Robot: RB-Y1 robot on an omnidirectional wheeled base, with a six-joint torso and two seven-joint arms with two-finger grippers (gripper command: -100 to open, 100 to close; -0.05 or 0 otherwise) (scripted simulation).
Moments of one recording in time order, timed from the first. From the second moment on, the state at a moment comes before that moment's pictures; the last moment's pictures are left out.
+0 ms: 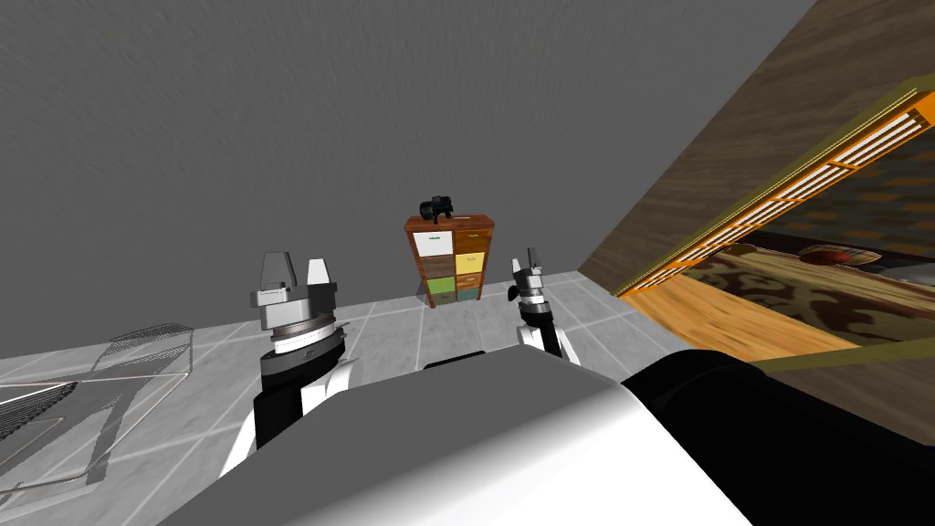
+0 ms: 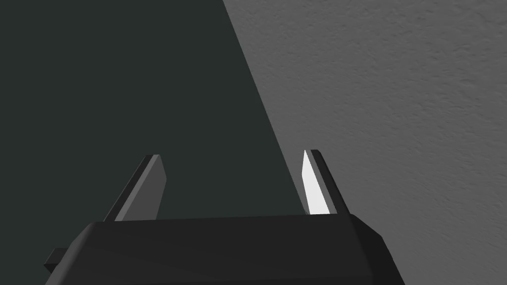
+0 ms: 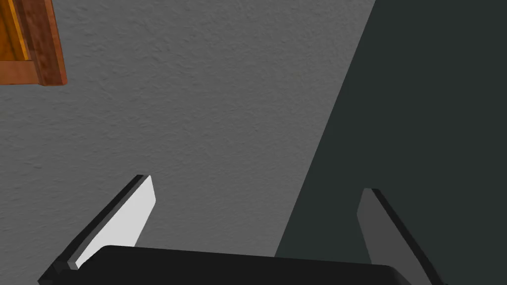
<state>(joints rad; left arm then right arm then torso) 0.49 0.02 0.04 -2.36 -0.06 -0.53 -0.10 0.50 -0.03 -0.04 -2.22 0.12 -0.49 -0.13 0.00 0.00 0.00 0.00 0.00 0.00</state>
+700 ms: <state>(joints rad) 0.49 0.02 0.04 -2.36 -0.06 -0.53 -0.10 0.50 -0.03 -0.04 -2.22 0.12 -0.49 -0.13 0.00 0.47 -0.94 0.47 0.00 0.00</state>
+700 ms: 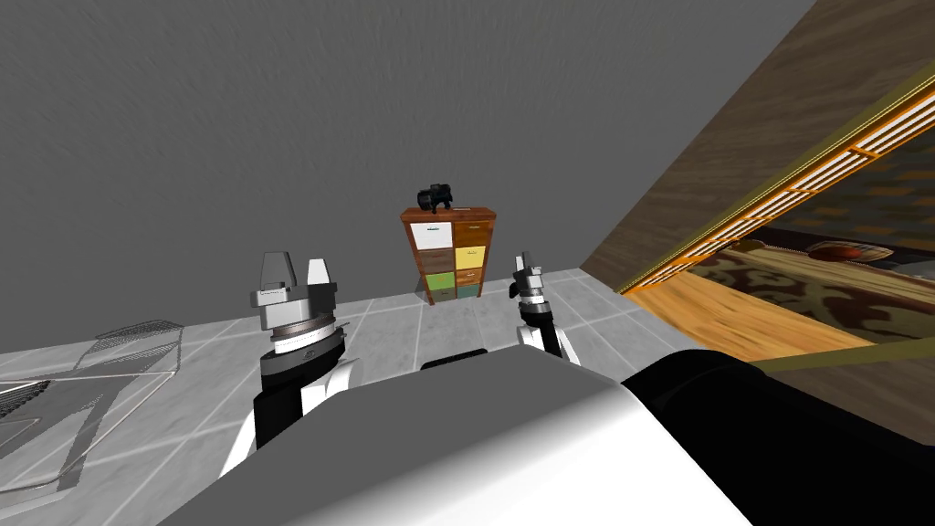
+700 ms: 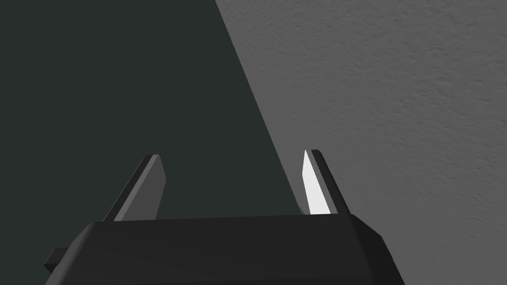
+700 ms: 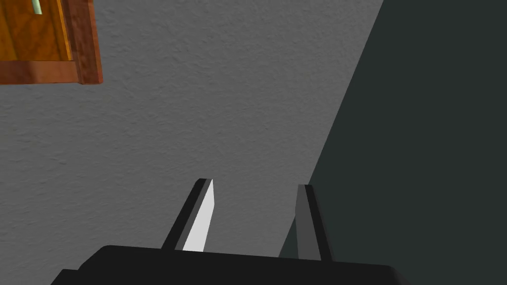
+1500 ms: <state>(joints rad) 0.49 0.02 0.04 -2.36 -0.06 -0.53 -0.10 0.51 -0.12 -0.02 -2.16 0.26 -0.37 -0.08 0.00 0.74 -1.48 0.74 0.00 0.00</state>
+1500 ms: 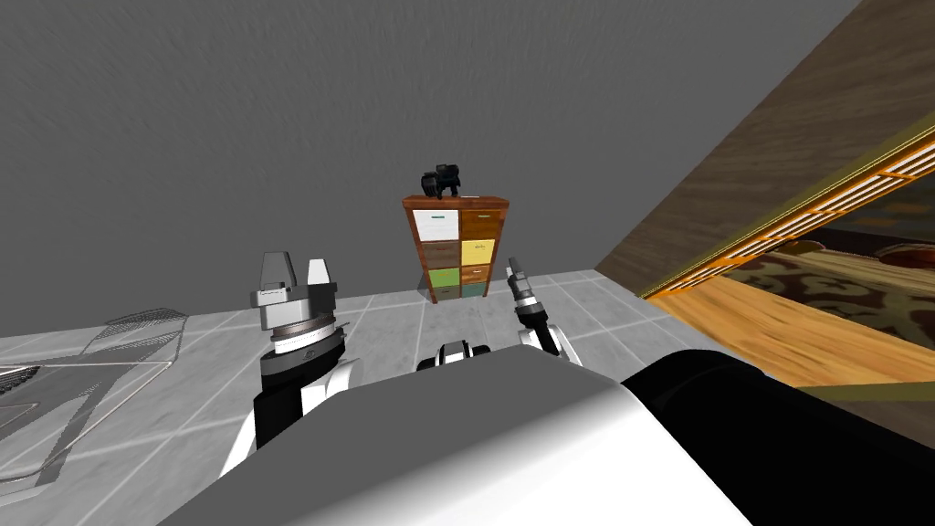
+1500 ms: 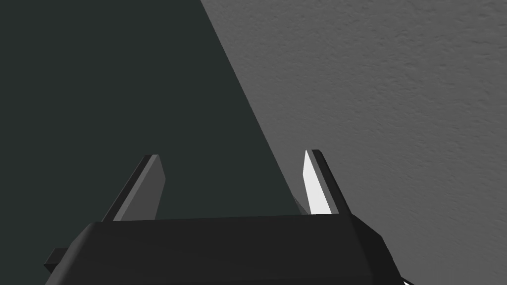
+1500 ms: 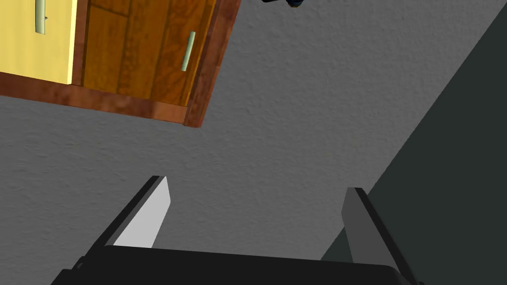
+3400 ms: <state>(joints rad) 0.49 0.02 0.04 -2.36 -0.06 -0.53 -0.10 0.54 -0.26 0.09 -1.99 0.76 0.12 0.08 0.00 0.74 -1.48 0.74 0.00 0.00</state>
